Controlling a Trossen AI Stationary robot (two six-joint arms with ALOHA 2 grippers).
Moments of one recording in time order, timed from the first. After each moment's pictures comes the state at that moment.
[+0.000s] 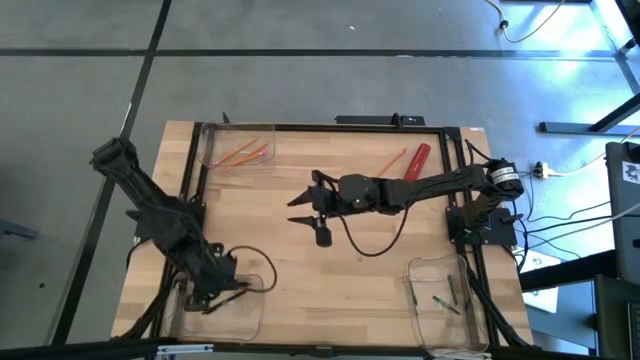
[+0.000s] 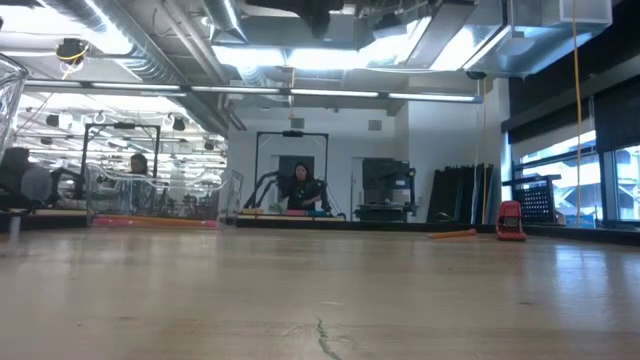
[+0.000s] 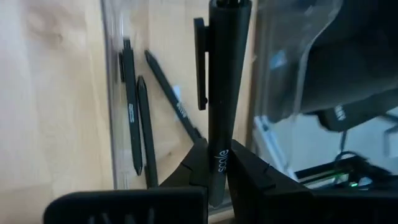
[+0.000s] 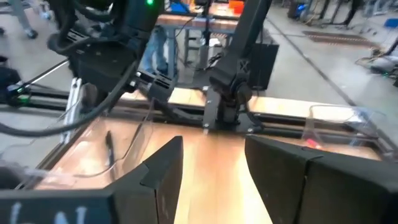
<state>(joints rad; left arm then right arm) -0.79 1.22 0.97 -0.89 0.19 -0.91 0.10 1.74 1.30 0.23 0.00 -0.05</state>
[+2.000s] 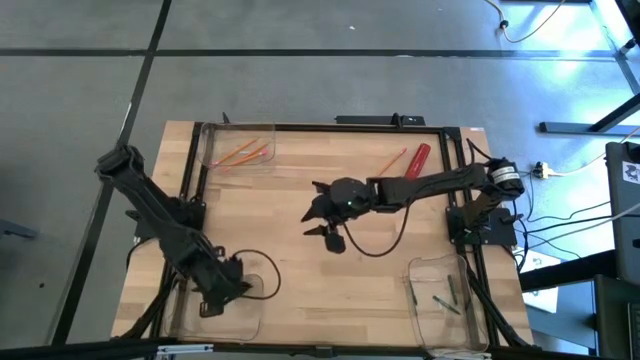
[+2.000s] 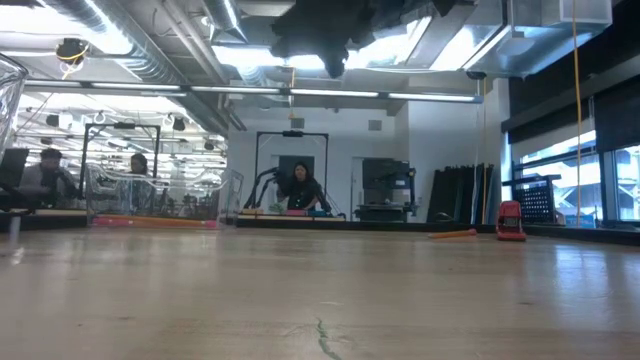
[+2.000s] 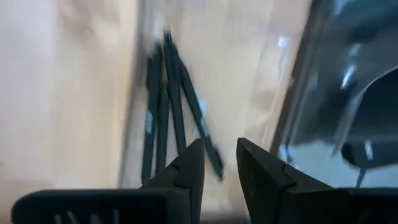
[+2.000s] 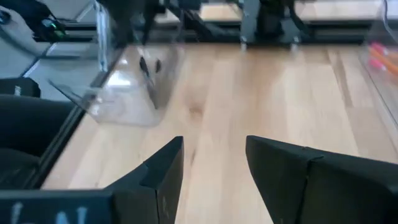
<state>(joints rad) -0.81 1.35 0.97 -0.86 0.09 -1.07 0.08 1.74 1.30 -0.09 -0.16 0.05</state>
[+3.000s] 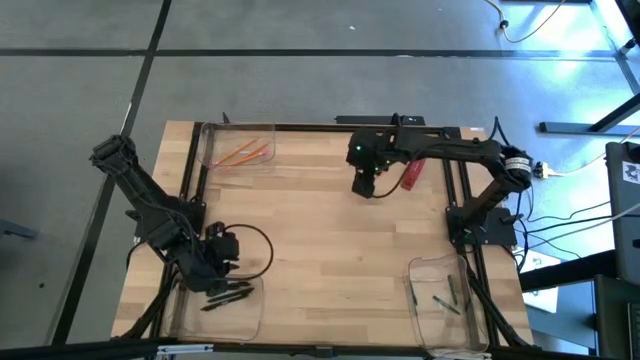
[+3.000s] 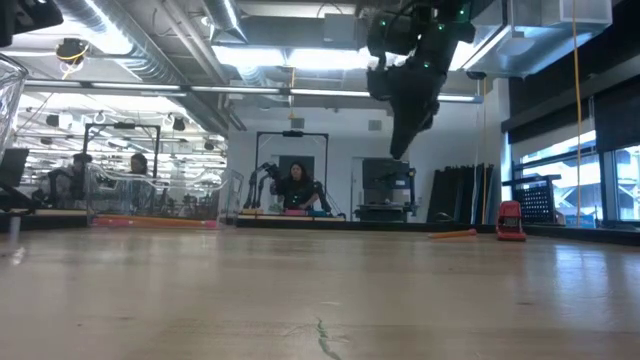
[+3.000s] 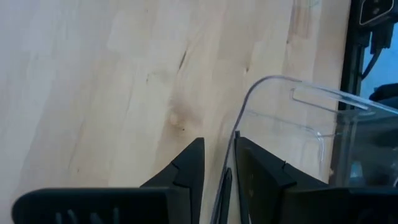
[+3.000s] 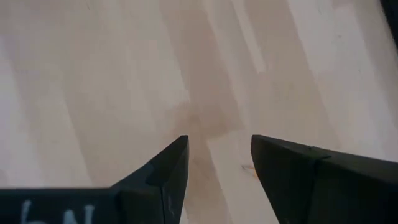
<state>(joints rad) -0.83 1.18 0.97 -0.95 -0.37 -1.06 -0.32 1.64 1.30 -0.82 -0.01 0.00</state>
